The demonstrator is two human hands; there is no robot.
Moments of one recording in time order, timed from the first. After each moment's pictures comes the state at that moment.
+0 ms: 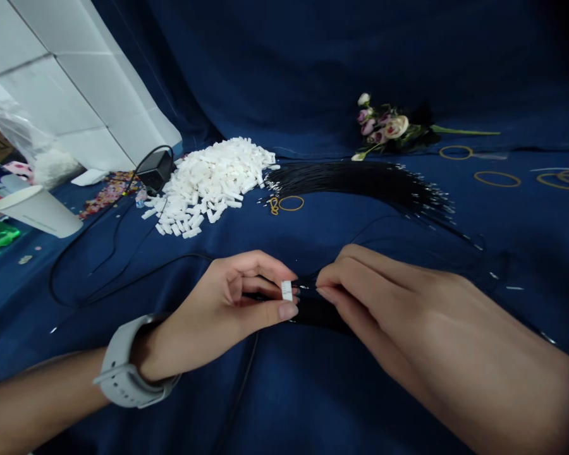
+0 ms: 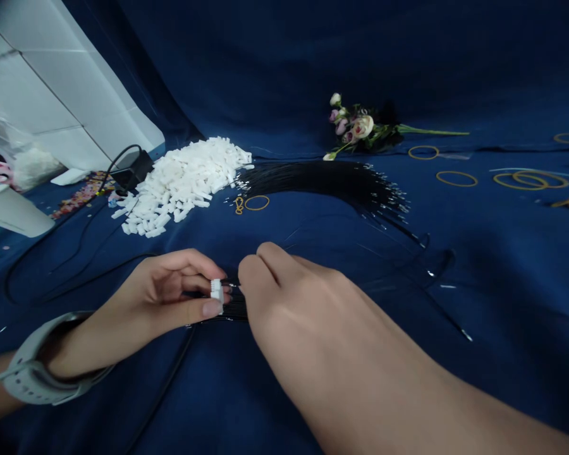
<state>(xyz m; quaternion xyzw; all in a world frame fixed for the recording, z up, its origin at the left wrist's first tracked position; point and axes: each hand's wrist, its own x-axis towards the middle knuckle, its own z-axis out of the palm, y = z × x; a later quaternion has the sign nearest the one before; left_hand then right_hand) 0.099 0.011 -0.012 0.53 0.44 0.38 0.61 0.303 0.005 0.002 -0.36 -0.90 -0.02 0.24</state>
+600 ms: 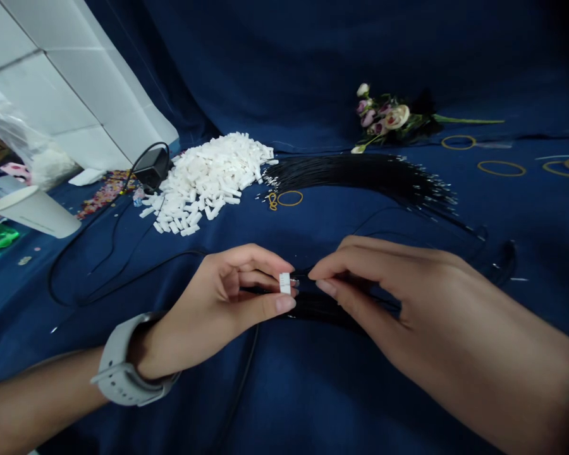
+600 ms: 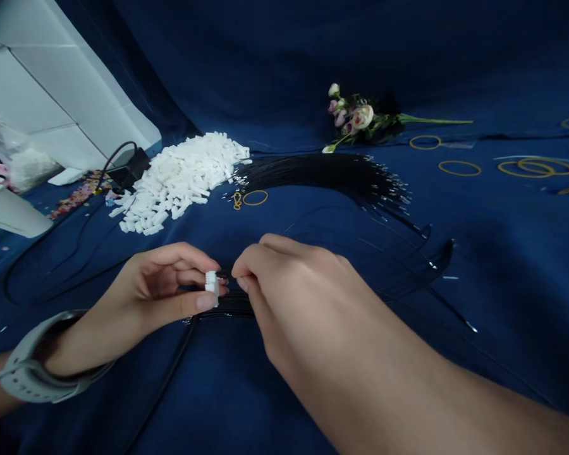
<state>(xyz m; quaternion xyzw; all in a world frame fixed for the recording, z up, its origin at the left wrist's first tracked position) 0.099 0.008 -0.012 0.54 0.44 0.40 0.59 0.301 0.010 0.002 -0.42 -0.85 0.11 0.30</state>
